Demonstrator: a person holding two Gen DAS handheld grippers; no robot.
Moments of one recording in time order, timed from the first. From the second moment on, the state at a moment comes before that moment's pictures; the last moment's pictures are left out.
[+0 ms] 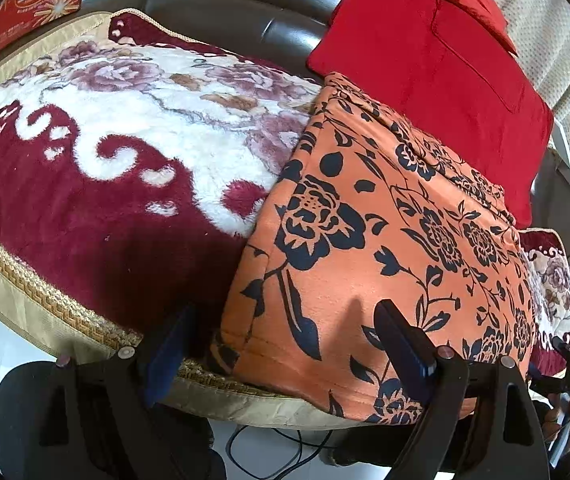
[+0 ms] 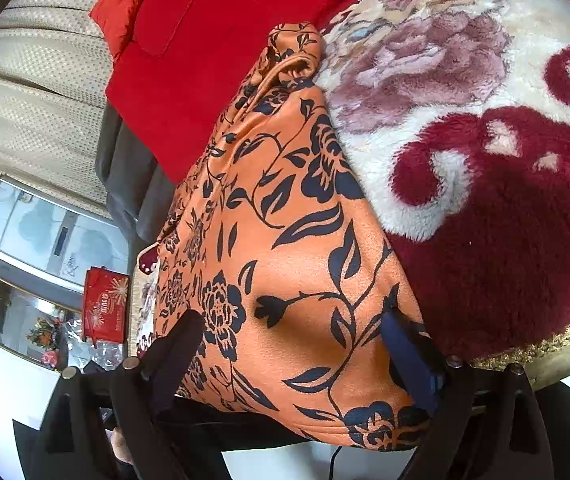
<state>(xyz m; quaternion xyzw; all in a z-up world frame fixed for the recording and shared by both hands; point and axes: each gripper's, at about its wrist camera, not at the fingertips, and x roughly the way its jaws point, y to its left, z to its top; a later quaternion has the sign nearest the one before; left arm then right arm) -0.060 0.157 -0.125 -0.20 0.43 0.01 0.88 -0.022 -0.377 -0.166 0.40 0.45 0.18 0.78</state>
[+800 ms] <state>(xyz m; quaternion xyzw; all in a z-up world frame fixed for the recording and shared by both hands) -0.064 0.142 -0.112 -0.14 0.43 -0.01 0.89 -0.039 -0.399 -0.161 0.37 0.47 0.18 0.78</state>
